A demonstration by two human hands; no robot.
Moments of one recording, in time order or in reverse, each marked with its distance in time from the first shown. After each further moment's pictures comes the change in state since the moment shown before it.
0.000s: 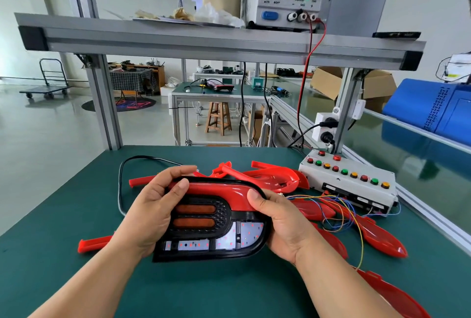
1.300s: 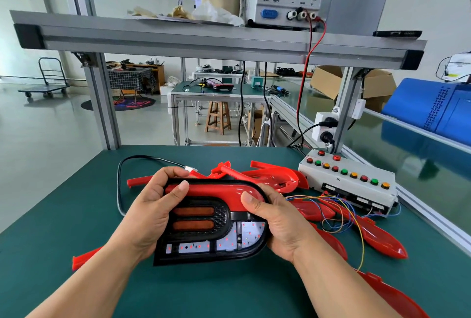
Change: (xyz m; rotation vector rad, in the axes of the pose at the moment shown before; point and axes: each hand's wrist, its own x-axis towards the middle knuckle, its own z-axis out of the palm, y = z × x) left_hand 0.001 -0.002 0.001 -0.047 0.005 -0.054; right_hand 0.002 0.000 0.001 -0.012 0.009 -0.019
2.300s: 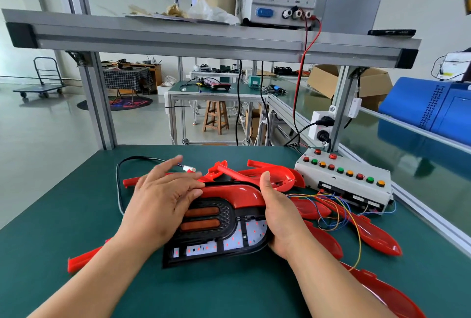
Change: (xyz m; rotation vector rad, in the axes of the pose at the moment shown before) left_hand 0.008 0.006 -0.001 1.307 0.018 0.576; right_hand 0.017 0.009 -0.013 -0.206 0.289 0.041
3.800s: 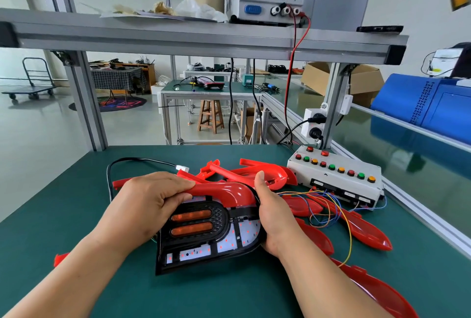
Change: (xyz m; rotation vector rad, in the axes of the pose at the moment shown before) left_hand 0.004 0.006 -0.014 -0.004 -0.070 0.112; right_hand 0.005 0.003 -0.003 0.060 0.028 0.069
